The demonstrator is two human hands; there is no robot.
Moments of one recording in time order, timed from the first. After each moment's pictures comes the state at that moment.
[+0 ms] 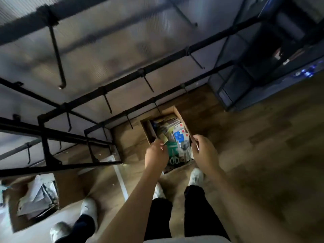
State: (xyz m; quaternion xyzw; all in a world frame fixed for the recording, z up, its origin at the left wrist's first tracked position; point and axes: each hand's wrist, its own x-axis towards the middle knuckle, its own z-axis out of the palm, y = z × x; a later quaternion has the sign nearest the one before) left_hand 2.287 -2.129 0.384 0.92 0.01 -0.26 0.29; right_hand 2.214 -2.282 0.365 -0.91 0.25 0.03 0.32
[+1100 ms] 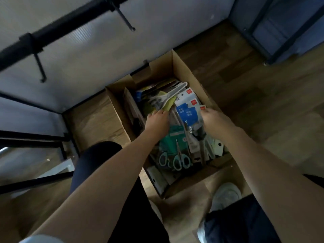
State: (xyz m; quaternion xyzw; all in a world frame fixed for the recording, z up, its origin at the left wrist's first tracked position) left_hand 2.389 -2.165 -0.116 0.92 -0.30 -0.24 -0.01; right_hand 2.292 -2.328 -0.082 -0.94 0.18 0.25 0.17
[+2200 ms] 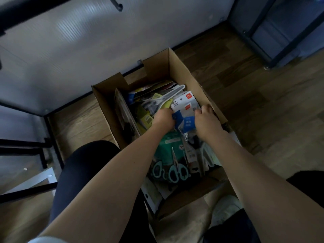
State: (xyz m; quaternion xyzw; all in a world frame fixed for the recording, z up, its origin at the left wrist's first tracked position) left_hand 2.411 -2.214 -0.162 0.92 -0.23 -0.31 0.07; right_hand 2.320 -2.323 -0.137 -0.94 0.22 0.25 0.10
